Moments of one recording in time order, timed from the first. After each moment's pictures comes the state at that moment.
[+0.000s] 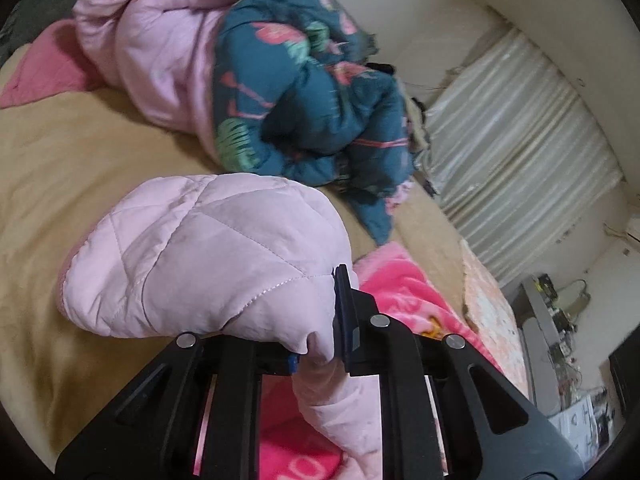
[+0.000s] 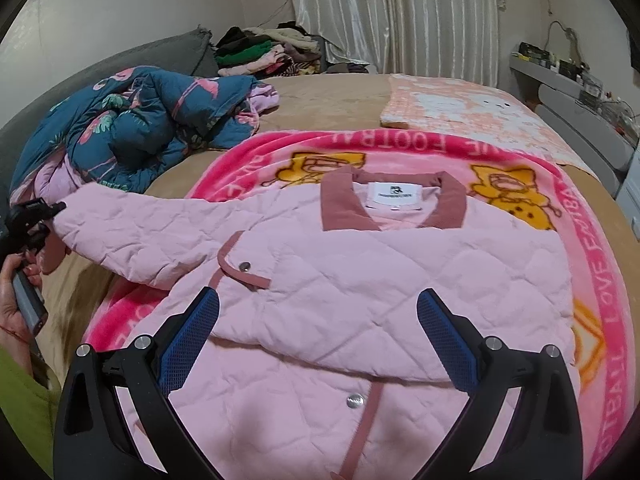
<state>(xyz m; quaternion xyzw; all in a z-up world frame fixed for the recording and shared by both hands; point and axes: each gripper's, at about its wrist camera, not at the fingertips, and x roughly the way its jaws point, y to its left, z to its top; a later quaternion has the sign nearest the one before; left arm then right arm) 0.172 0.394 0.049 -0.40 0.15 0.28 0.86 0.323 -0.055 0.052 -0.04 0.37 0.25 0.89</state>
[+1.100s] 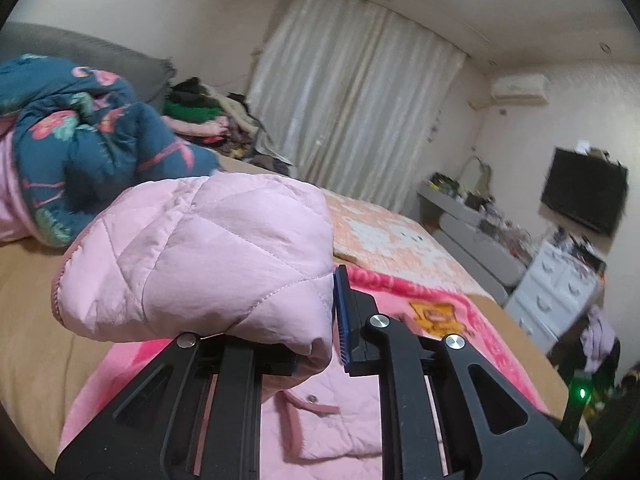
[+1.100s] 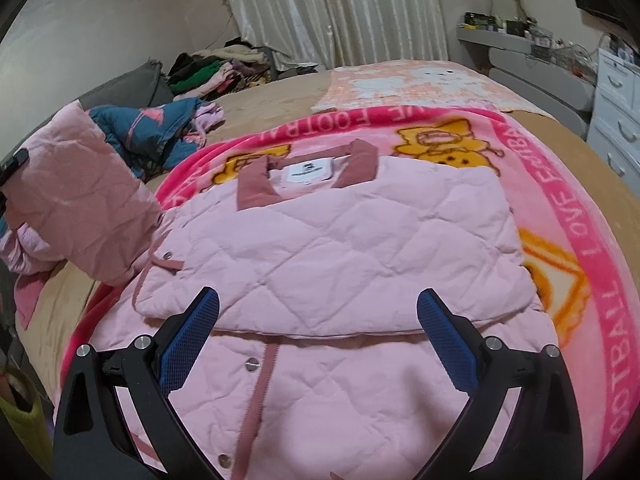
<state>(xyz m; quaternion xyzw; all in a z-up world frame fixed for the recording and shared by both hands) 0.238 0.181 0.123 -0.17 0.15 0.04 0.97 0.328 -0.171 0.015 0.04 0.38 0.19 0.91</state>
